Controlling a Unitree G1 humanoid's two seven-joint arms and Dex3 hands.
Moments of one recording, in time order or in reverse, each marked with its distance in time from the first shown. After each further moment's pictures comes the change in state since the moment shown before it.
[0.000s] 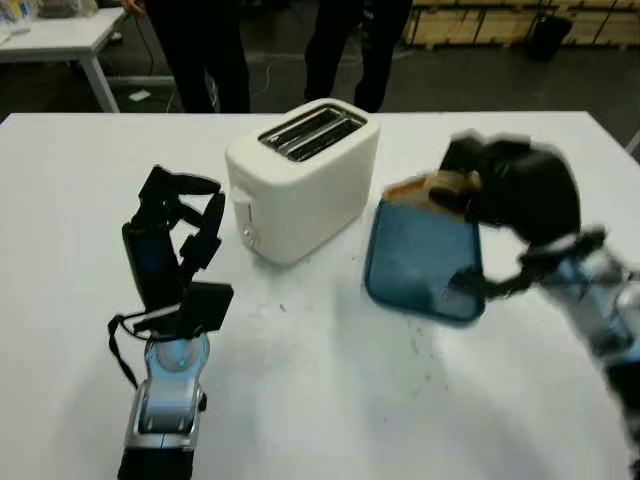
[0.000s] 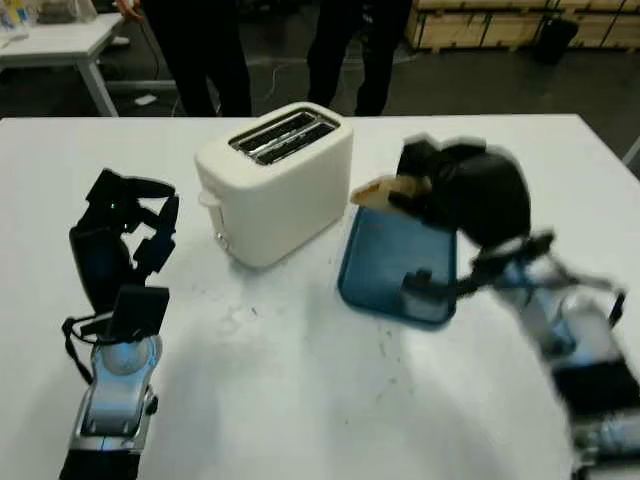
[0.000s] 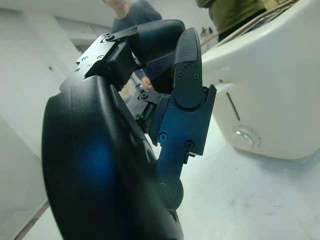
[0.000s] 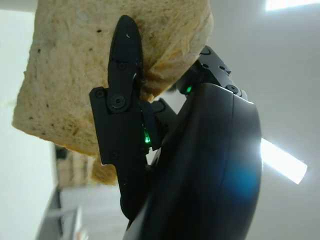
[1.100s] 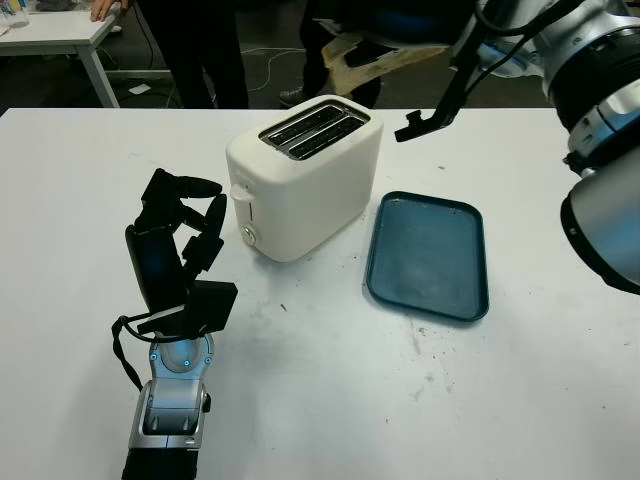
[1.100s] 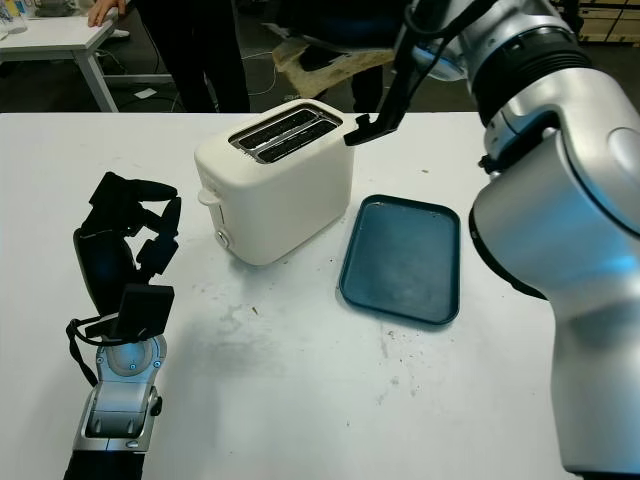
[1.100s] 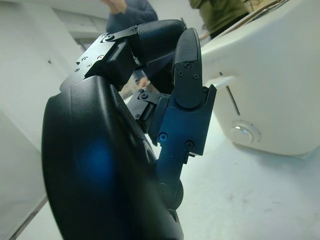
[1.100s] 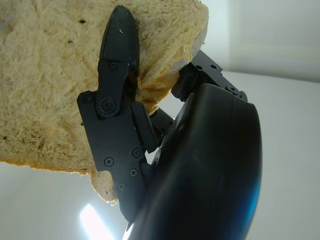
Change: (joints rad) left arm 0.003 -0.012 0.004 0.006 0.008 0.006 0.014; right arm -1.020 0.314 0.798 0.956 -0.621 -0.052 -0.696
